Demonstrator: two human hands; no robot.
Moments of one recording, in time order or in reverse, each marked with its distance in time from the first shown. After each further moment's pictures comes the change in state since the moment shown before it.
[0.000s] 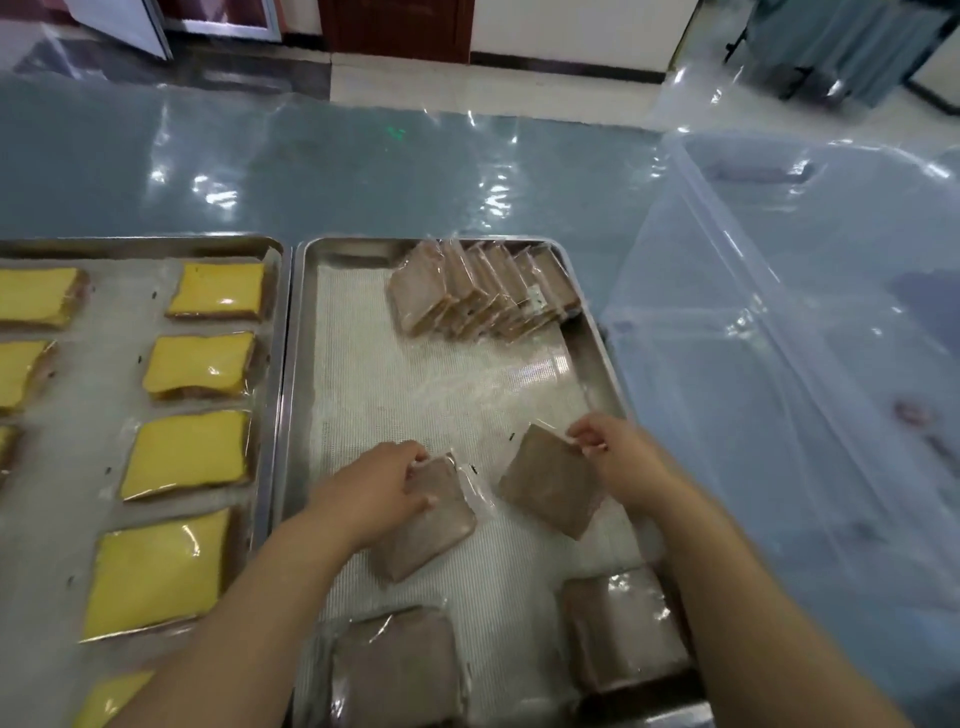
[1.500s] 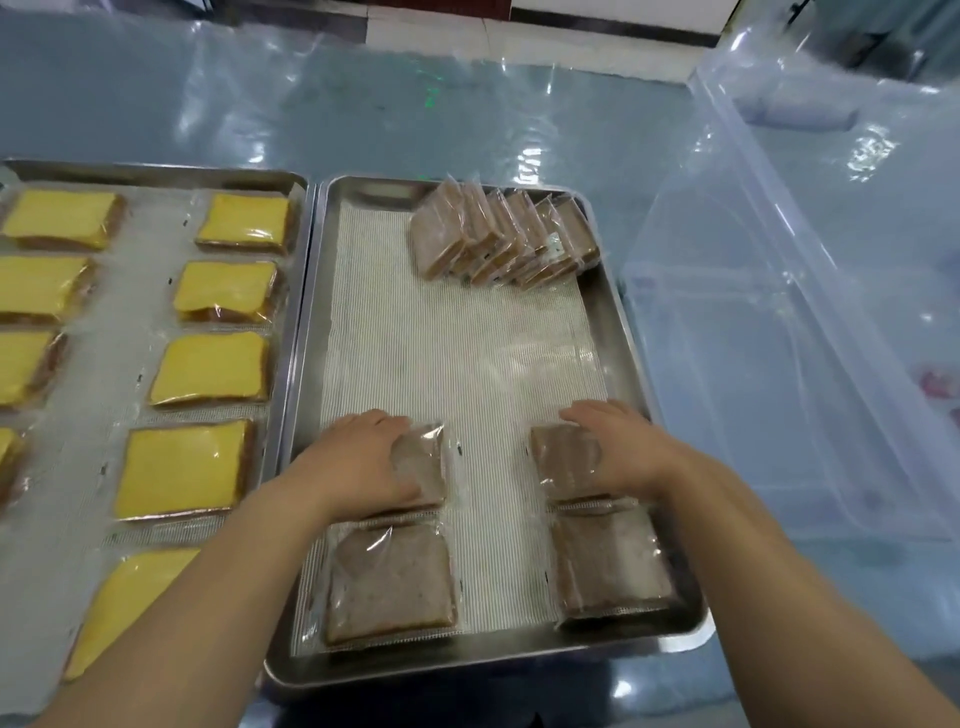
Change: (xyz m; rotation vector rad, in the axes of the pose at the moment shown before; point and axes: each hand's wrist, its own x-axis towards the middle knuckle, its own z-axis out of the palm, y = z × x) left_hand -0.050 -0.005 0.013 0.235 -0.015 0.043; right_hand -0.024 0.021 0.008 -0.438 -0.296 -0.230
